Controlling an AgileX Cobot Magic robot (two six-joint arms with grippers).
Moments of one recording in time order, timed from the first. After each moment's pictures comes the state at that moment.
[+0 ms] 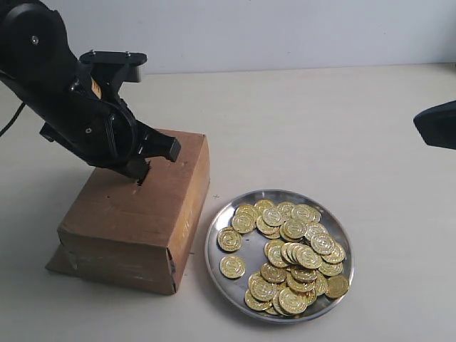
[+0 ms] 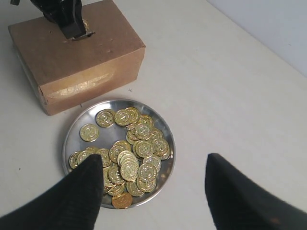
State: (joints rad) left arm -0.59 1.67 -1.10 -0.07 0.75 -0.19; right arm 0.60 0.80 -0.97 -0.08 1.00 -0.13
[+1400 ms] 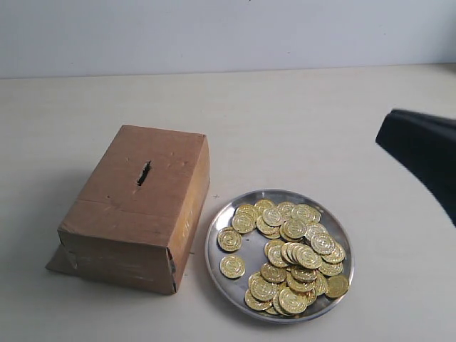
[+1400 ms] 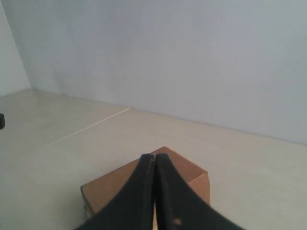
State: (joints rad) left arm -0.59 0.12 -0.33 0.22 0.57 -0.18; right arm 0.60 0.53 -0.22 -0.40 -0.22 0.57
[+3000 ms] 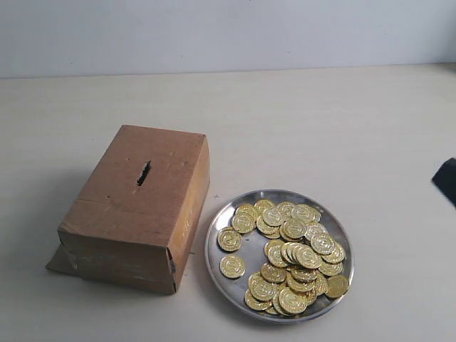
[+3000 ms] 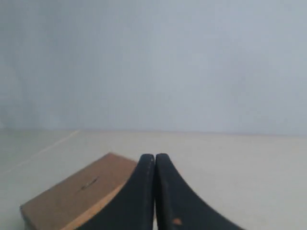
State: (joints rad) left arm -0.45 0.02 -0.19 0.11 0.37 -0.21; right arm 0.48 0.27 -0.01 0.03 -0.23 0.21
